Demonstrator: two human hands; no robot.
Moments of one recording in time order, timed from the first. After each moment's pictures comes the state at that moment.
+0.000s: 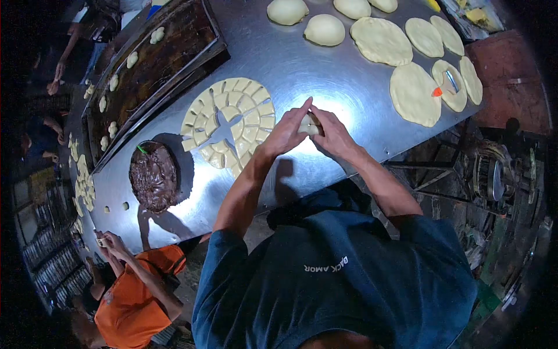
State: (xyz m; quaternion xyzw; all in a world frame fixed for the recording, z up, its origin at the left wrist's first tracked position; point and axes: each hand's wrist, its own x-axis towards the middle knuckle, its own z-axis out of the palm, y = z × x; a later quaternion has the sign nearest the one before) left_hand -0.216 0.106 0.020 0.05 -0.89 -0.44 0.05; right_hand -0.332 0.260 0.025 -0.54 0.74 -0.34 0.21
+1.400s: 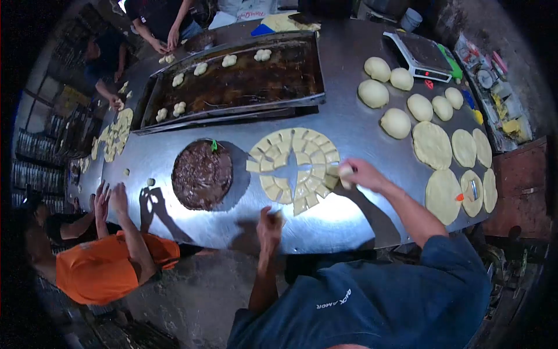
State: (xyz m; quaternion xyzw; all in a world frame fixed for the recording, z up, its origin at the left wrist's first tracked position) left_hand 0.003 0.155 -0.007 0.57 -0.58 -0.47 0.36; right_hand -0.341 0.133 0.071 -0.46 0.64 -0.29 0.54
